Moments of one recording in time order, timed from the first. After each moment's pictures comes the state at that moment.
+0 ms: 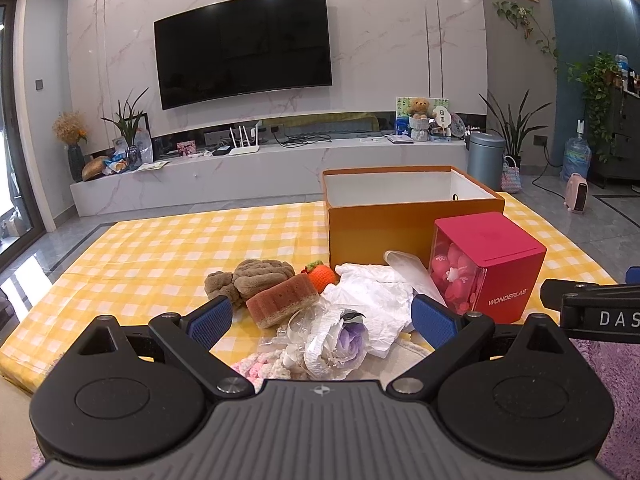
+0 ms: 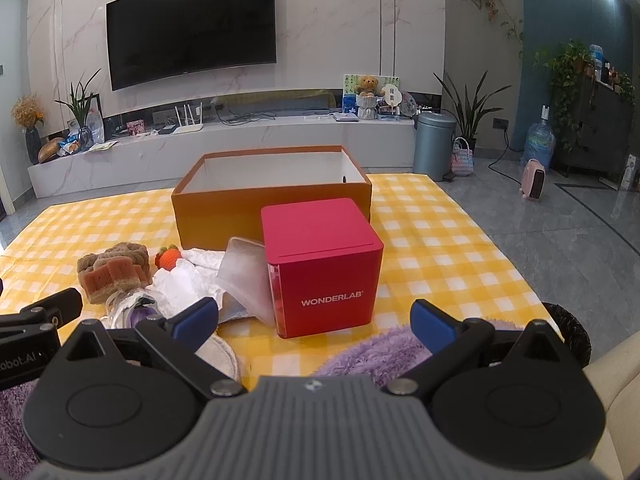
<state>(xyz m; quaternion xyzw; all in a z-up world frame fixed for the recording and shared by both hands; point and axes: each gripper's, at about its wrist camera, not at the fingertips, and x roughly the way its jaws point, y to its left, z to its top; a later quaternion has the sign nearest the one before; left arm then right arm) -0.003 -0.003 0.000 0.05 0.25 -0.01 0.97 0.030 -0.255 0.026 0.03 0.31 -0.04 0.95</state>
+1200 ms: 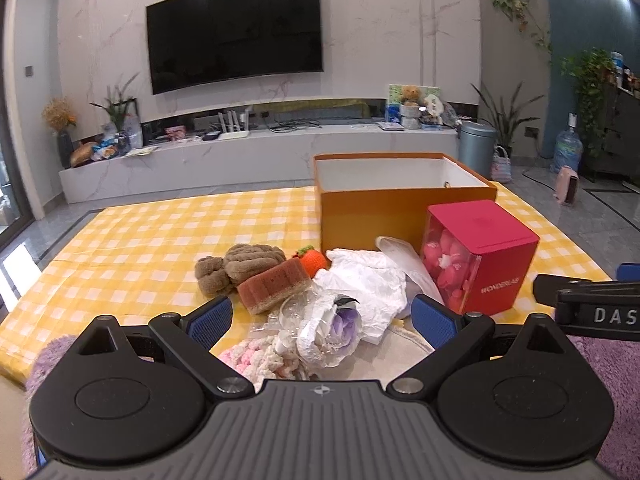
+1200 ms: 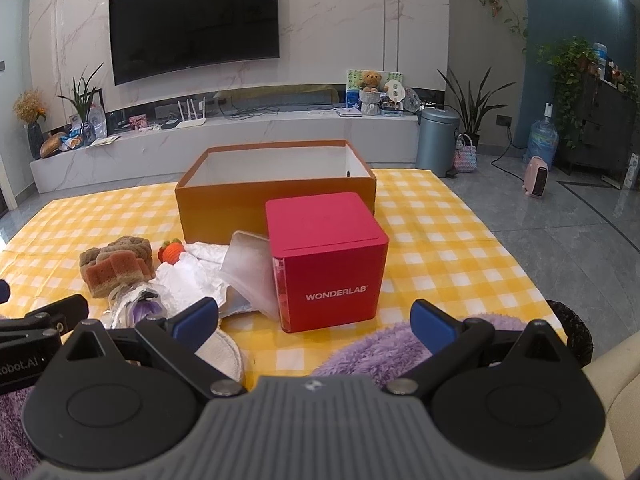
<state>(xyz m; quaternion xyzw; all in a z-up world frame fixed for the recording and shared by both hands) 0.002 0.002 -0.003 0.04 0.28 -0.04 0.96 0.031 -0.251 0.023 0.03 0.32 -0.03 0.95</state>
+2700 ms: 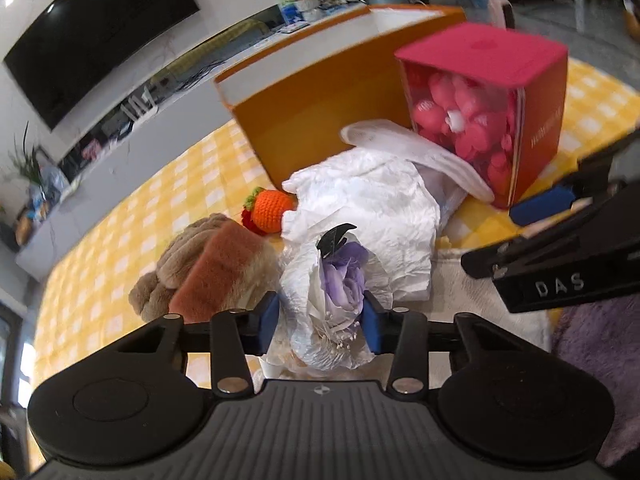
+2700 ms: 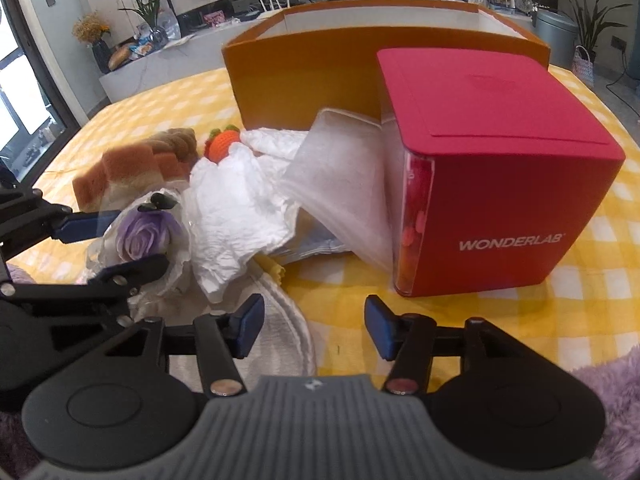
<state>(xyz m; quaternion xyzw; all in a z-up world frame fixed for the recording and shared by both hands) 0.118 -0.013 -0.084 0.24 0.39 -0.12 0.88 0.153 -0.219 -0.085 0.06 0.46 0.13 0.87</state>
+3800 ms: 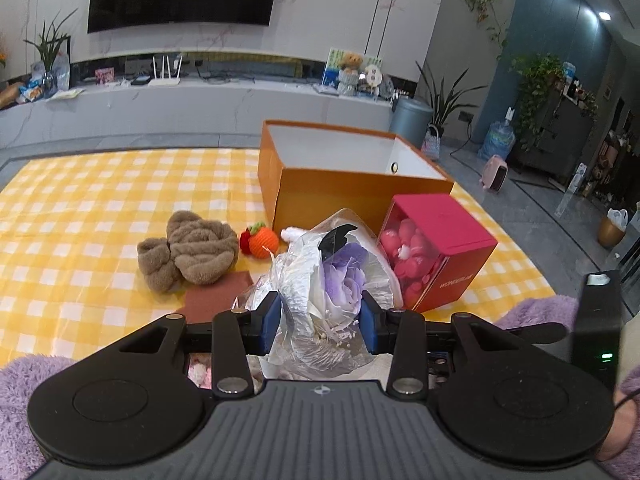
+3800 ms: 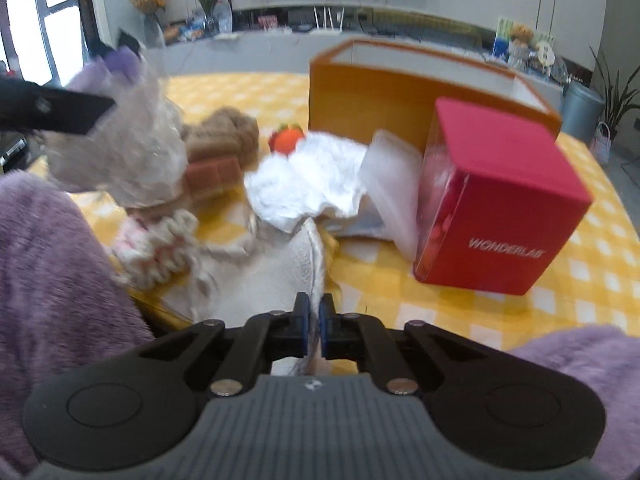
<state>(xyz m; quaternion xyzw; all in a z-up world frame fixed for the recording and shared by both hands) 0.055 0.061 0.008 -0.04 0.34 -0.16 0.92 0.090 -0.202 -0.048 -0.03 0.41 0.17 0.89</state>
